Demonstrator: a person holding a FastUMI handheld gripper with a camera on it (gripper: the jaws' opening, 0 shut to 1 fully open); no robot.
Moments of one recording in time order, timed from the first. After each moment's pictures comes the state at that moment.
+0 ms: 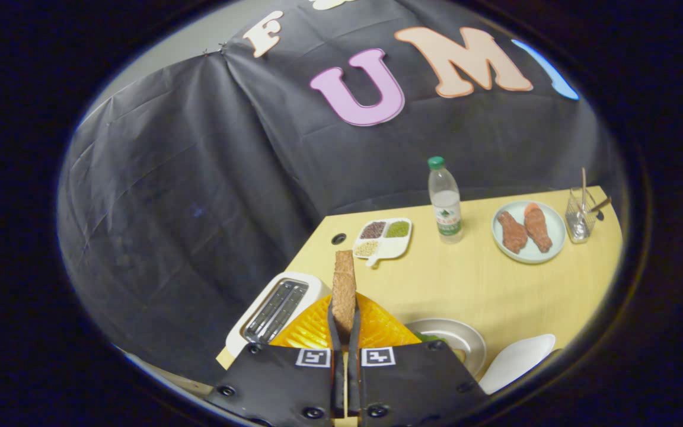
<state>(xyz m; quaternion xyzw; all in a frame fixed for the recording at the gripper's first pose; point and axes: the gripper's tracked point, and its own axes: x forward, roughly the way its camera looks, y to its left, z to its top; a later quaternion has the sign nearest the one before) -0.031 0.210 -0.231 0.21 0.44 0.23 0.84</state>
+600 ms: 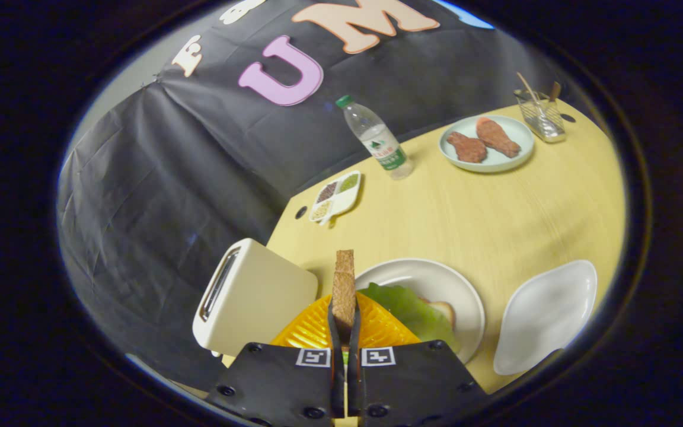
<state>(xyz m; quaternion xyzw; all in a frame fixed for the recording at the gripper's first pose) -0.090 0.163 -0.341 0.31 0.50 0.15 0.79</state>
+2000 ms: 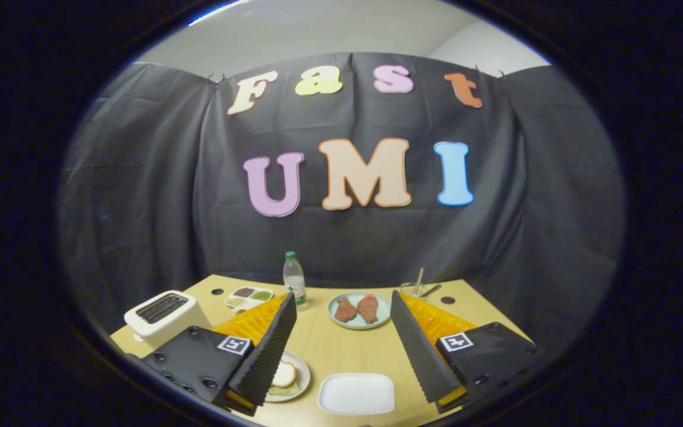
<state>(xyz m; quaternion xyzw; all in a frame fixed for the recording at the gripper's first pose) -0.066 -0.029 -0.110 0.03 0.19 0.00 0.98</state>
